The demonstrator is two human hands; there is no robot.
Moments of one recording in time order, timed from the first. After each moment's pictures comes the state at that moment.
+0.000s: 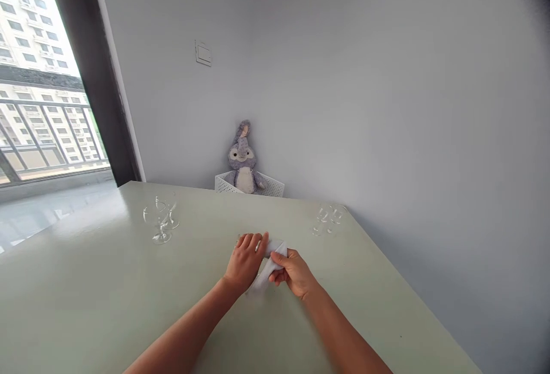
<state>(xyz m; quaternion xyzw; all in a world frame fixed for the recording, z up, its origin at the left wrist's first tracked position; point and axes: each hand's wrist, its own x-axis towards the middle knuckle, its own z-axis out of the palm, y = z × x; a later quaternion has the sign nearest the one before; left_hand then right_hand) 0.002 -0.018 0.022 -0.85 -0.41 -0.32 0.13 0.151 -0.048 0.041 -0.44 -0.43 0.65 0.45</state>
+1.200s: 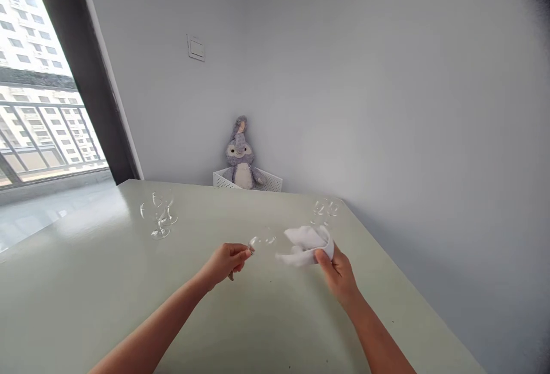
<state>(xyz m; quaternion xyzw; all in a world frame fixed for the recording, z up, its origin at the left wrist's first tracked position) -0.038 -0.044 0.062 -0.67 -0.45 -0.28 -0.53 0.225 -0.107 0.077 -0.49 -0.66 0.22 0.52</state>
